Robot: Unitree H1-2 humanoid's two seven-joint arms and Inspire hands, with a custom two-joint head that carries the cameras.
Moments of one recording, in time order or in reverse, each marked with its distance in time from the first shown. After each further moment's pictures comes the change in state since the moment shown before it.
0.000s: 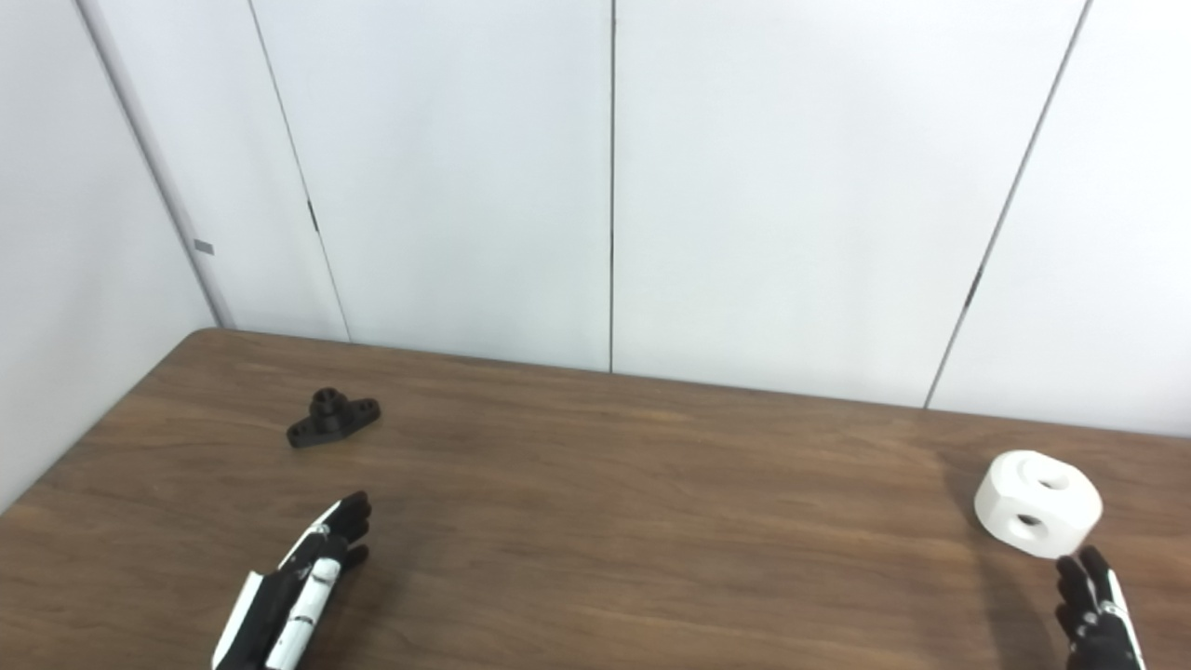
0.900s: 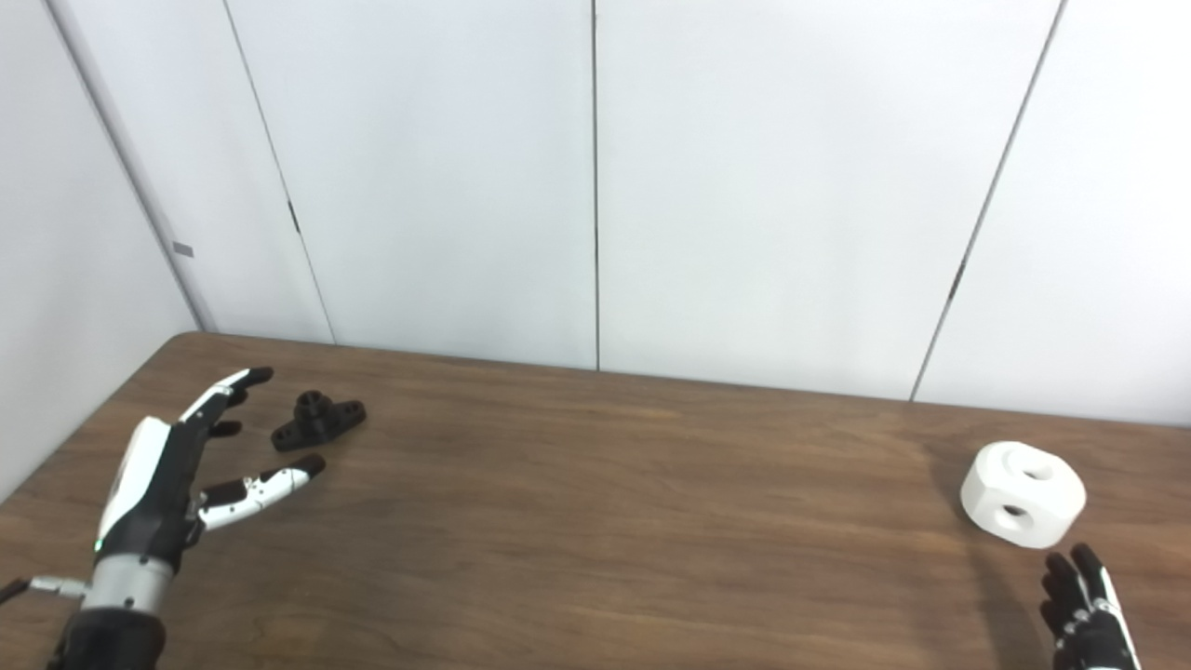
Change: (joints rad) left arm -0.266 0.254 0.076 -0.077 0.478 0.350 0.034; right arm 0.026 -0.006 -0.005 -0.020 0.074 0.016 0.036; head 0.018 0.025
